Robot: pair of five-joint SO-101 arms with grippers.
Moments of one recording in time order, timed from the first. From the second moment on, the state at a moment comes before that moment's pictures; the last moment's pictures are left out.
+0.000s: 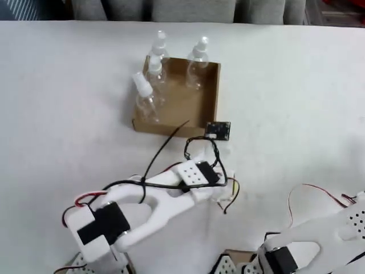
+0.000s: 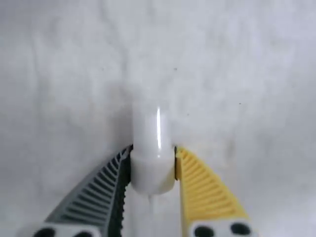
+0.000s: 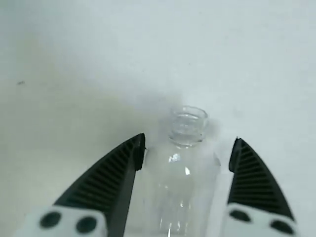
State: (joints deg) left arm 49.9 8.7 29.0 43.7 51.2; right arm 62.3 63.3 -71.9 97.3 38.6
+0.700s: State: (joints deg) left arm 49.9 8.7 29.0 43.7 51.1; right arm 62.2 53.1 -54.5 97.3 45.3
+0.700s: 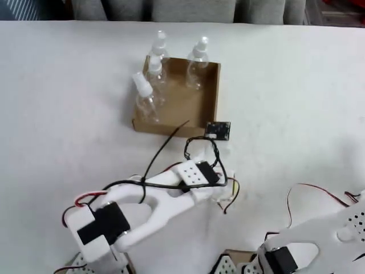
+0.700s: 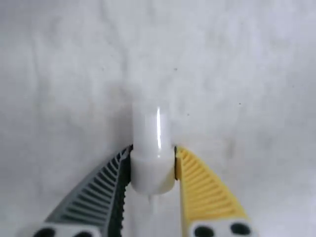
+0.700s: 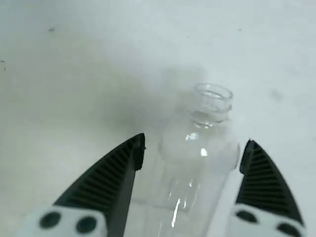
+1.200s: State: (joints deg) left arm 49.9 8.7 29.0 43.7 51.1; right arm 62.2 53.1 -54.5 97.3 45.7
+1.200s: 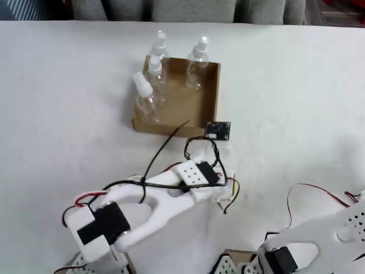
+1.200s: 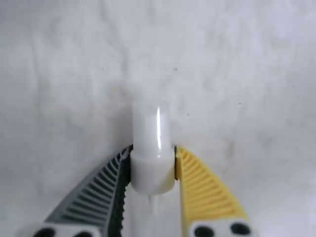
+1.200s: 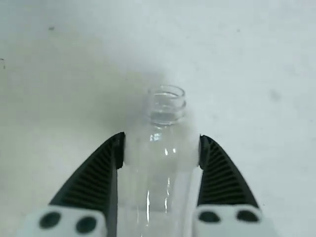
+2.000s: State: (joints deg) left arm 49.4 8.7 29.0 43.7 51.1; right arm 52.3 53.6 -54.4 97.4 36.4
